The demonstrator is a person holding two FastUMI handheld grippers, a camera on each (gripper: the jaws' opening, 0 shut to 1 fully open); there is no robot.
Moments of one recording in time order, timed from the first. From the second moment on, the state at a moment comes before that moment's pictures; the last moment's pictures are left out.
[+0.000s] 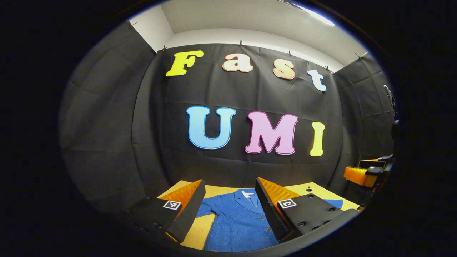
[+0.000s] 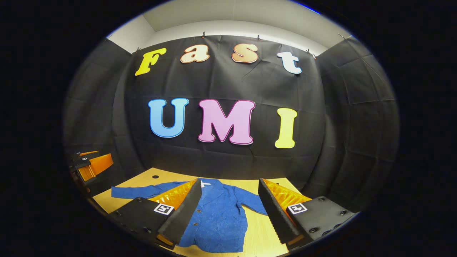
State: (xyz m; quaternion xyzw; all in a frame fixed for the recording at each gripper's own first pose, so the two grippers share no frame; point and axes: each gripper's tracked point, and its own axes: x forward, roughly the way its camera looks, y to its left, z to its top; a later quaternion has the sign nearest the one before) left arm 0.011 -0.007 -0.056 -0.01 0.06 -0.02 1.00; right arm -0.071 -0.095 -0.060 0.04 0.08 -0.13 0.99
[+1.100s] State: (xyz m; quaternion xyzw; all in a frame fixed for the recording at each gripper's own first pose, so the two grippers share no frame) left arm 0.027 -0.019 -0.082 -0.02 0.10 -0.03 0.99; right arm -0.040 -0.143 -0.151 0.10 0.18 -0.17 0.96
